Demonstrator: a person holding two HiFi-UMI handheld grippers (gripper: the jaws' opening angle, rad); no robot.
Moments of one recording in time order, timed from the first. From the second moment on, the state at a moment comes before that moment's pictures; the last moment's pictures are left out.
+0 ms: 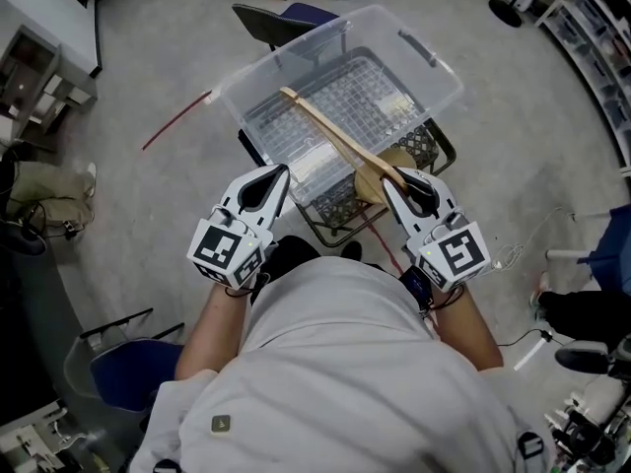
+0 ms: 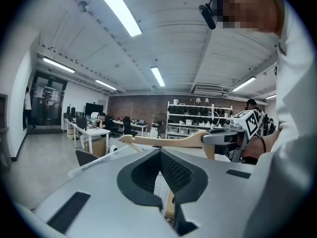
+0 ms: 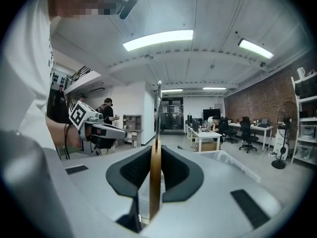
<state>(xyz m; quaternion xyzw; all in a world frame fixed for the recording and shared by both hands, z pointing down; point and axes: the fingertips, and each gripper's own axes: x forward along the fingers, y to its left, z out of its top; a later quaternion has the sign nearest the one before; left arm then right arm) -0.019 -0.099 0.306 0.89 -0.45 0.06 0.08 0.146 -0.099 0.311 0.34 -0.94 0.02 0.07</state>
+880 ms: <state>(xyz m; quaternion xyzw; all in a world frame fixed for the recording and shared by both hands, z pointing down) -0.051 -0.179 0.334 0.88 -0.46 0.06 0.11 0.109 -0.184 0.320 0.29 -0.95 0.03 0.12</state>
